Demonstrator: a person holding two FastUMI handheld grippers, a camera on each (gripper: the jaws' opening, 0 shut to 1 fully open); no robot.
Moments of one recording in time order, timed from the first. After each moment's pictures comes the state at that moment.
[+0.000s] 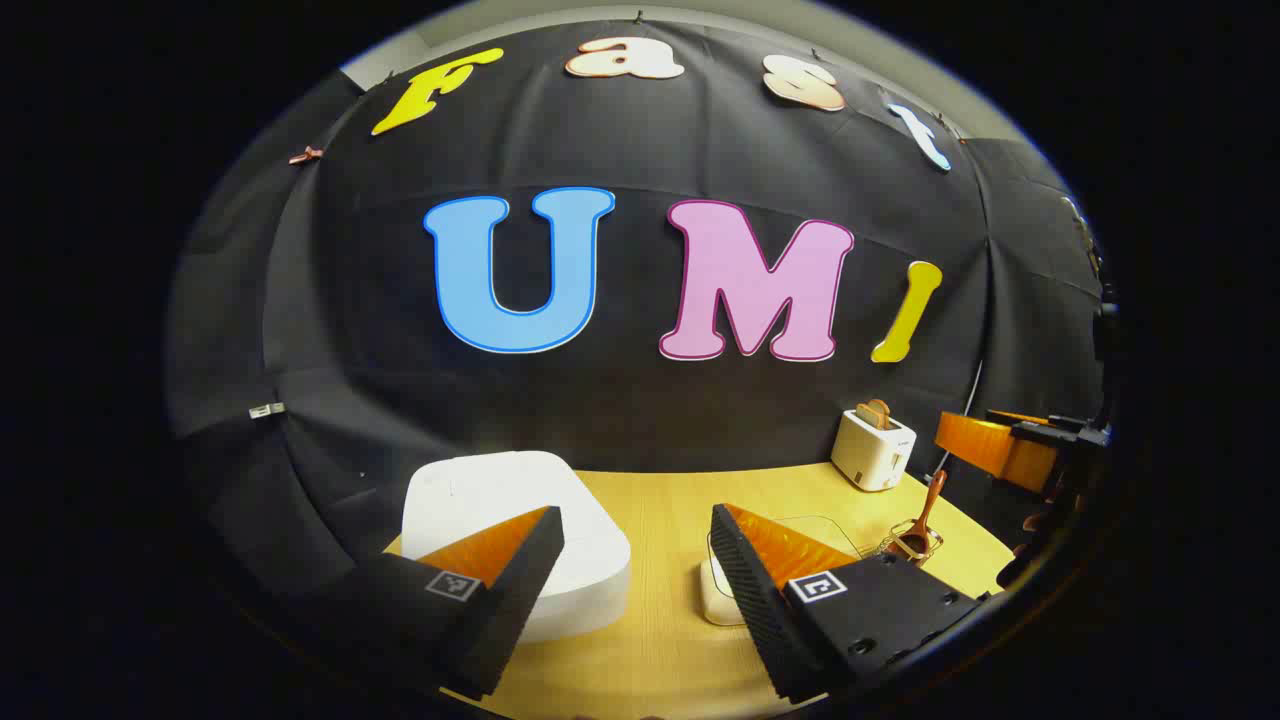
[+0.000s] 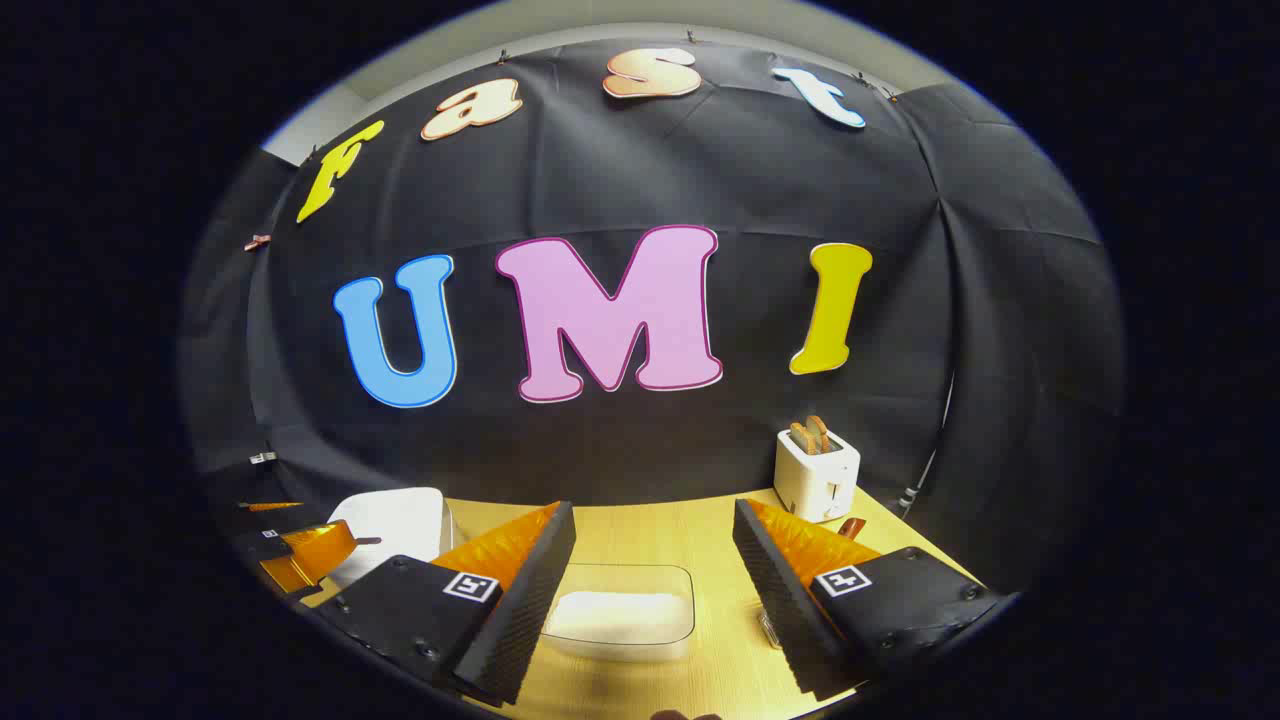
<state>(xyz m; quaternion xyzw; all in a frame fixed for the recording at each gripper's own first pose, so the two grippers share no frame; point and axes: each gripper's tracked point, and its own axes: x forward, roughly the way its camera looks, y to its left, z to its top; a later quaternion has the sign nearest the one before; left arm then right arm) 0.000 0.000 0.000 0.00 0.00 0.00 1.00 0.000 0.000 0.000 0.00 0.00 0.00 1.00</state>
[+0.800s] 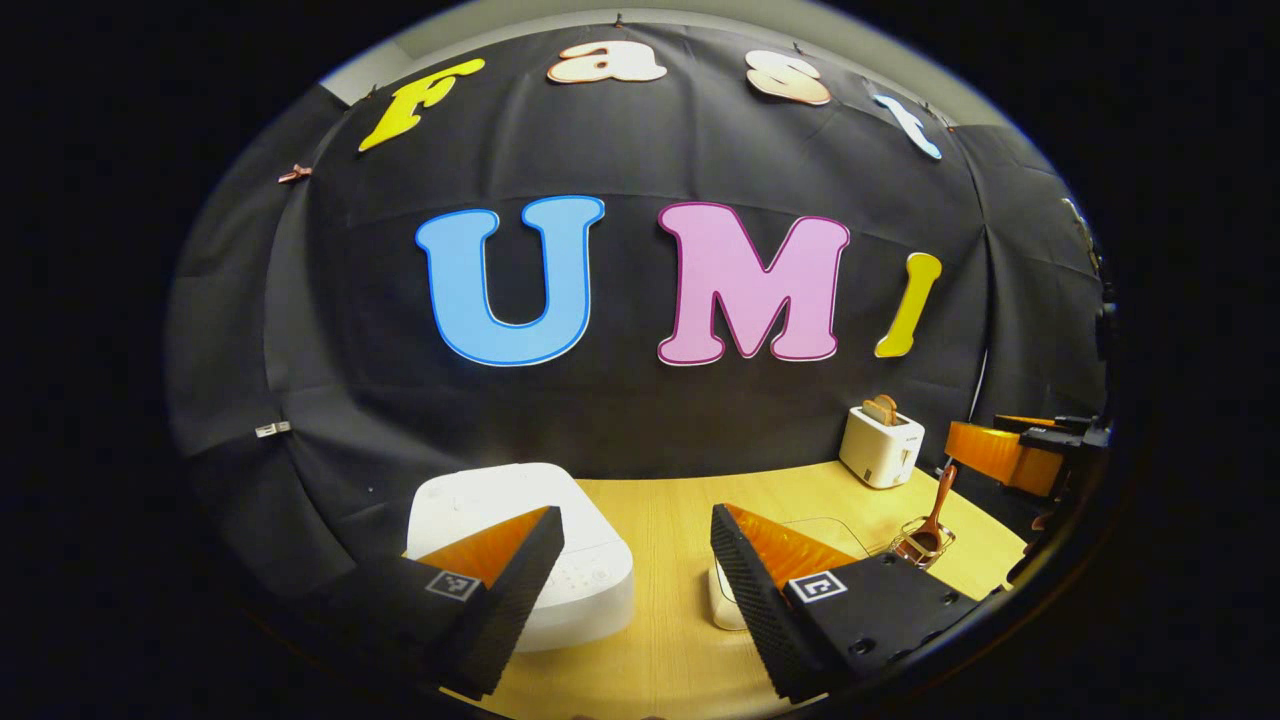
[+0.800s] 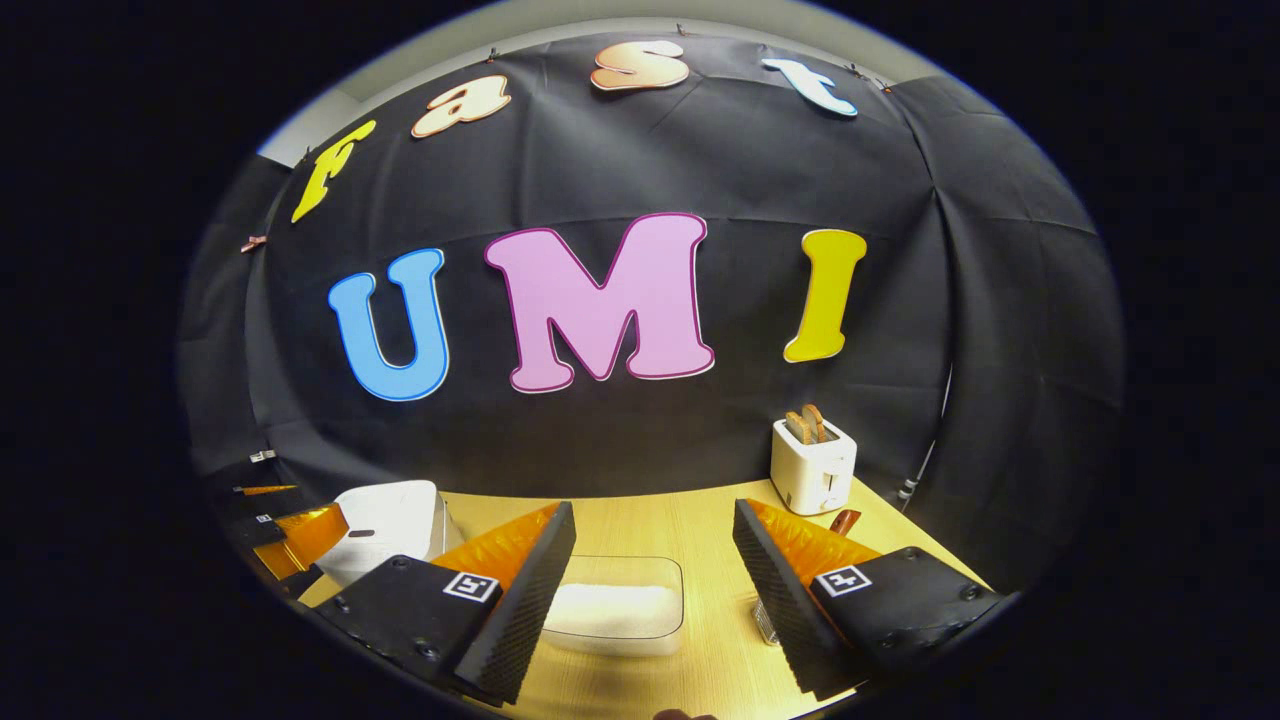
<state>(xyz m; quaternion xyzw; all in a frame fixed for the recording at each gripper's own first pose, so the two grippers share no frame) 0.005 -0.009 0.007 0.03 -0.01 0.00 1.00 0.002 -0.016 -0.008 0.00 0.01 0.00 1.00</state>
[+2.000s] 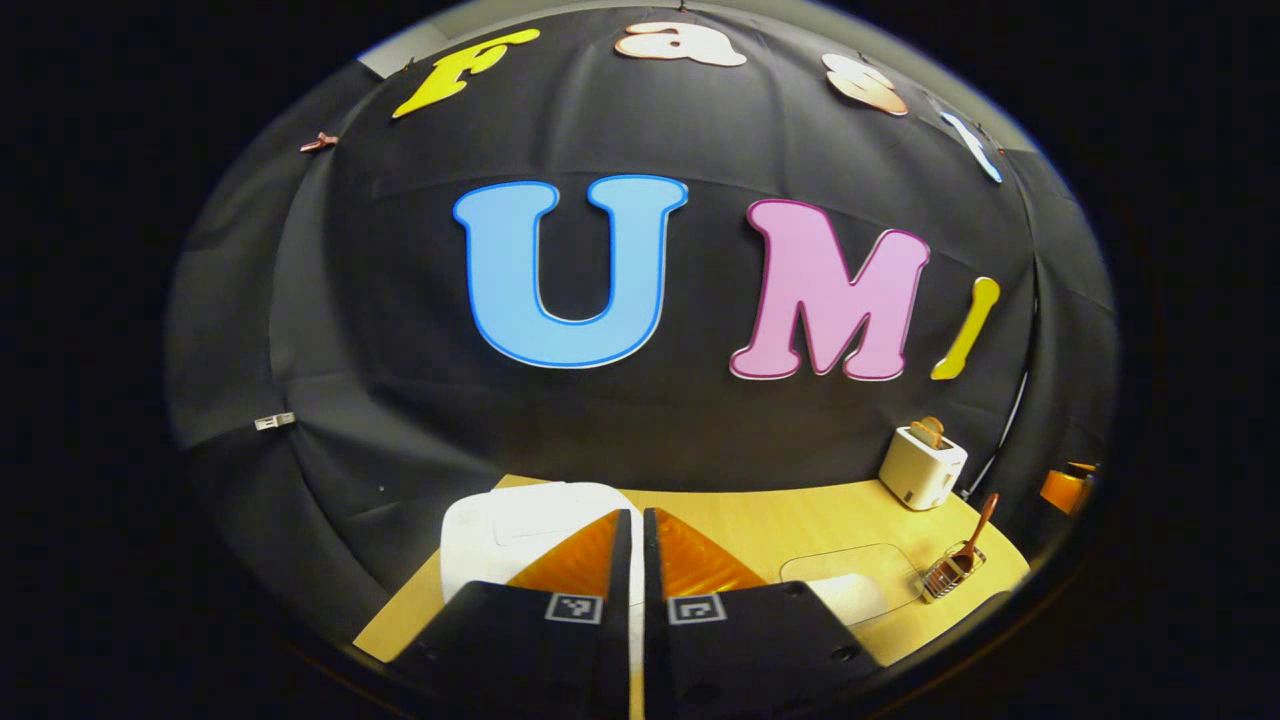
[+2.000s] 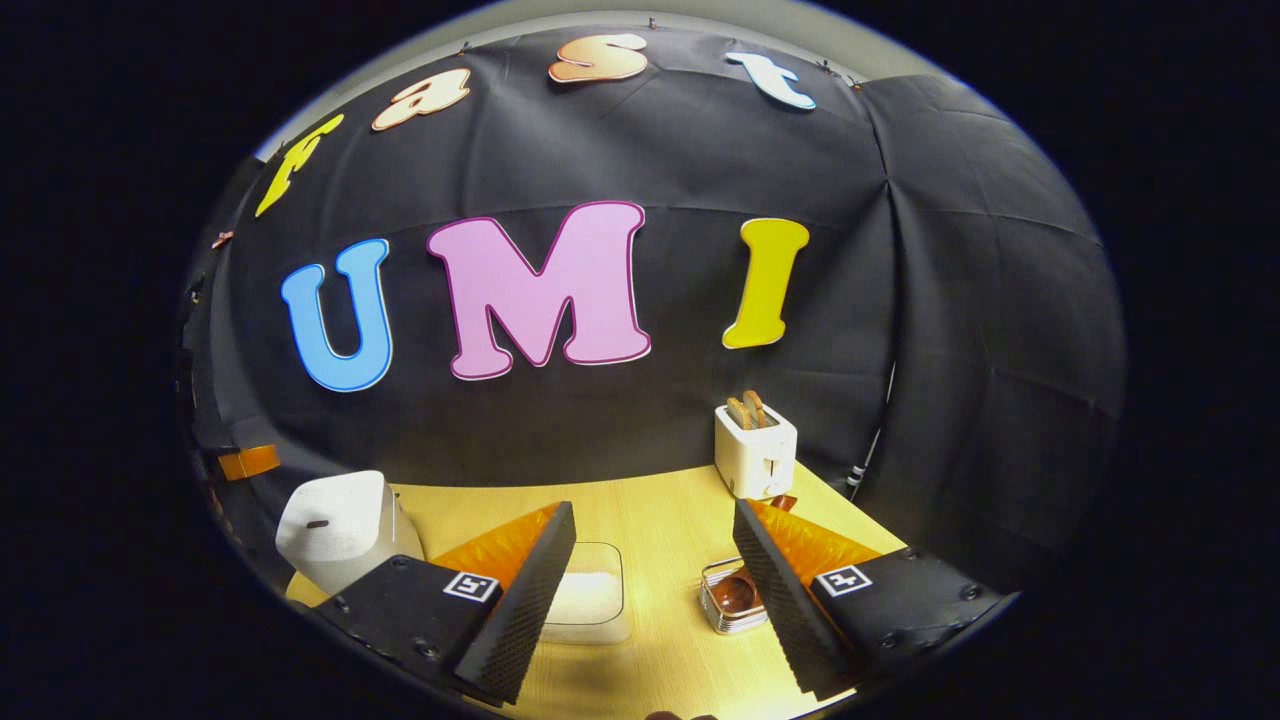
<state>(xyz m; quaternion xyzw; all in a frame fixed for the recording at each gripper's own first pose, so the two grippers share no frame) 0.073 0.092 0.026 -0.01 0.01 0.04 1.00 -0.011 -0.067 -0.020 0.00 0.03 -0.08 1.00</state>
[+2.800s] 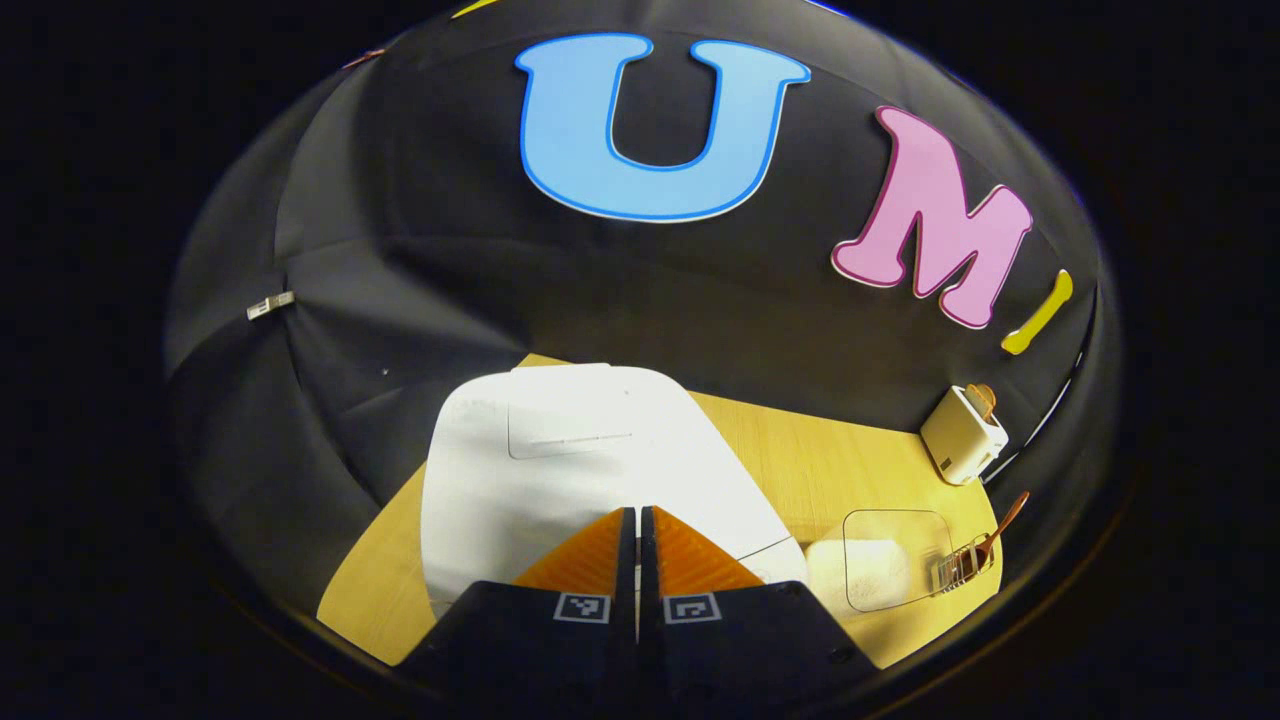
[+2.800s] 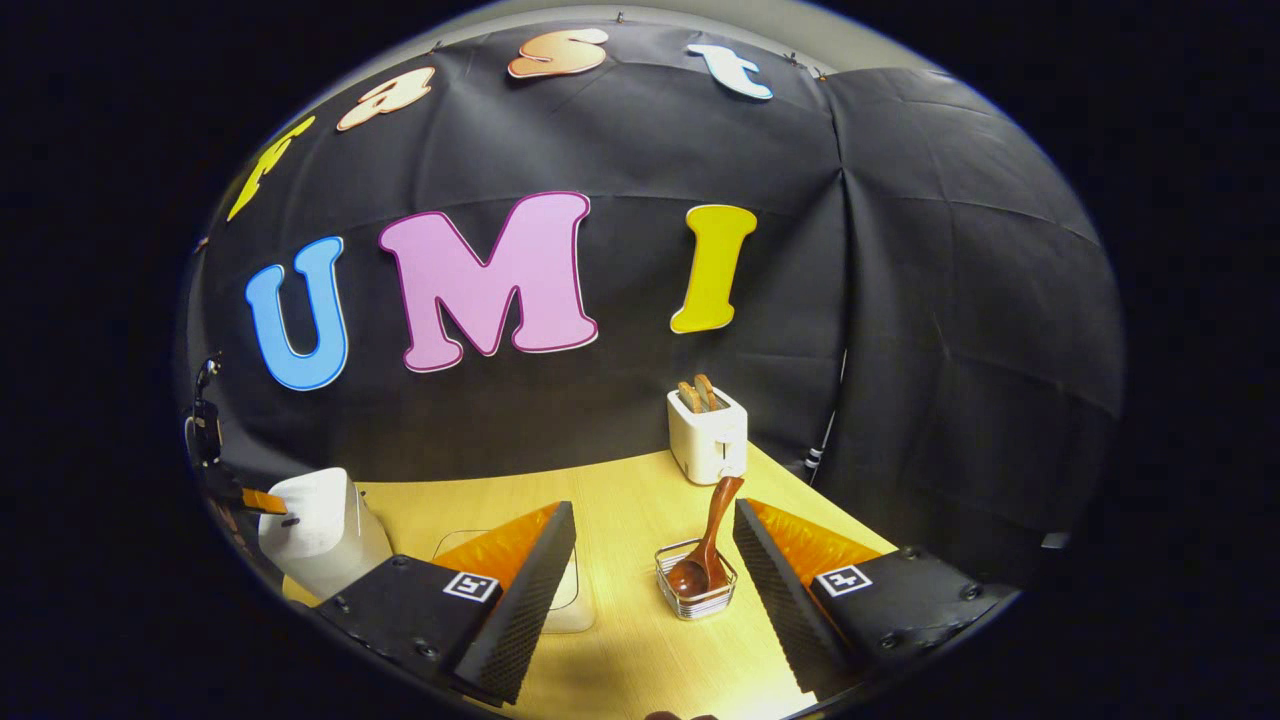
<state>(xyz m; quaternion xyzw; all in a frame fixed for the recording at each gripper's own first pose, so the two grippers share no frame) 0.125 0.135 -0.073 -0.10 0.18 0.07 0.98 -0.027 -0.104 -0.033 0.02 0.05 -0.14 0.99</state>
